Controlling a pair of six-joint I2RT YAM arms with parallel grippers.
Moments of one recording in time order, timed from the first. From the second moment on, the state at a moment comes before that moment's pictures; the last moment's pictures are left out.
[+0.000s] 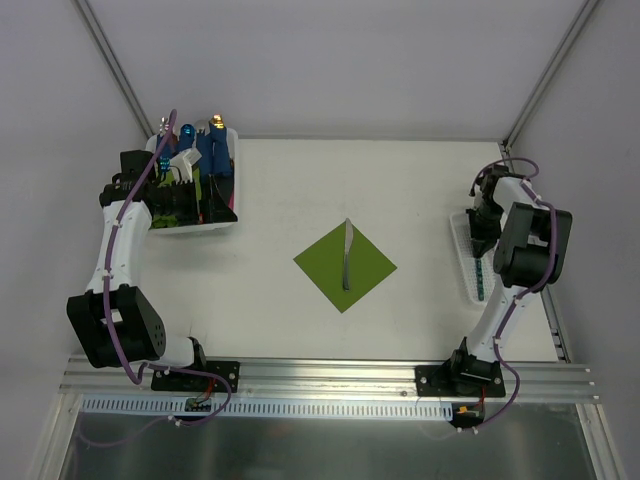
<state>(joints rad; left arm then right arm) 0.21 1.40 1.26 -0.89 0.83 0.09 -0.19 2.02 1.46 -0.96 0.13 -0.15</state>
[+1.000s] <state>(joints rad) 0.20 1.40 1.31 -0.89 0.59 -0.04 0.60 1.88 1.72 -1.06 0.11 0.57</state>
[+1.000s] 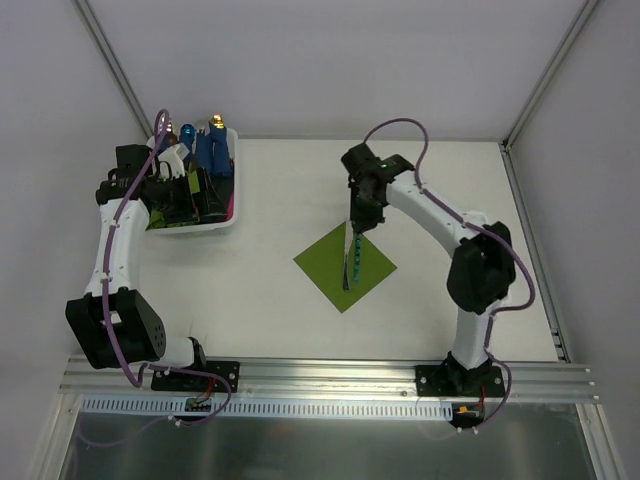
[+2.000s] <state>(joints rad) 0.20 1.40 1.24 -0.89 0.49 -0.07 0.66 2.29 2.01 -1.17 0.09 0.69</state>
